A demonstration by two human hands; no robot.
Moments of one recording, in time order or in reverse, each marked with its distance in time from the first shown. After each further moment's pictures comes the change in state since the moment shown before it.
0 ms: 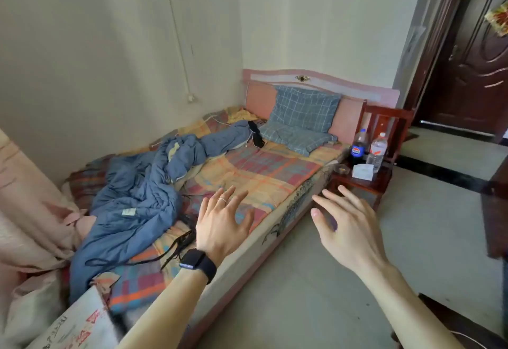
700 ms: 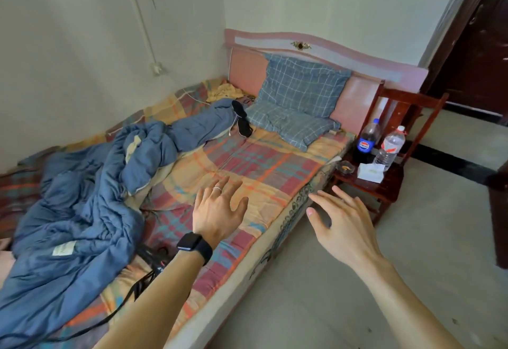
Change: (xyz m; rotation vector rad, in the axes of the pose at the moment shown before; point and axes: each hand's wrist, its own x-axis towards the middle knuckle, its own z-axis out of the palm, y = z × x) left_hand 0.334 -0.067 0.198 -0.015 -0.180 -0.033; right_hand 0.261 0.133 0.222 -0.081 -0.250 0.114
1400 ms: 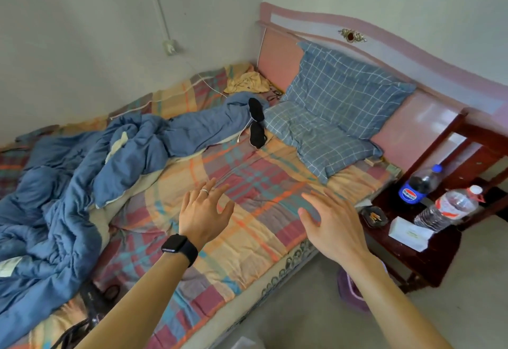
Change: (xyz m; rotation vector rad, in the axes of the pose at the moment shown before) left_hand 0.300 0.022 0.137 0.054 -0.072 -0.294; right_hand 0.353 0.165 0.132 0.073 -0.243 -0.190
